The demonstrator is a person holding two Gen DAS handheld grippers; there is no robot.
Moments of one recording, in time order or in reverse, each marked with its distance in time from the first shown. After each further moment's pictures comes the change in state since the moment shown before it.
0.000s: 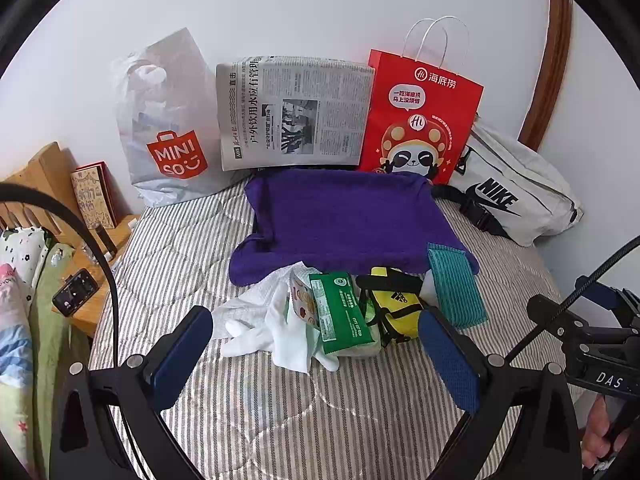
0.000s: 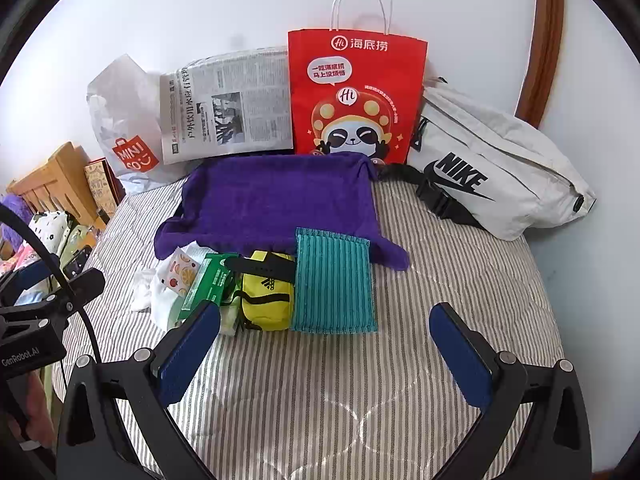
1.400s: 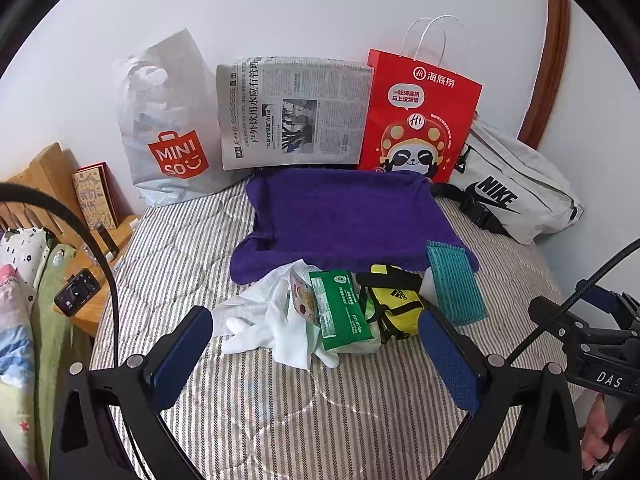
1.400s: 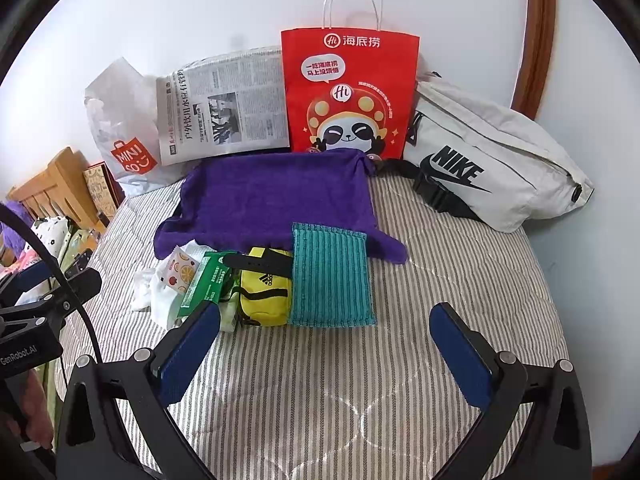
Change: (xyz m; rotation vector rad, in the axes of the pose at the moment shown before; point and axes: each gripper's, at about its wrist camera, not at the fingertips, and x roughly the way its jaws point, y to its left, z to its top) left arm 0.002 -0.002 -0.003 0.011 0.000 0.003; right arm -0.002 -0.005 -0.006 0.025 0.000 0.005
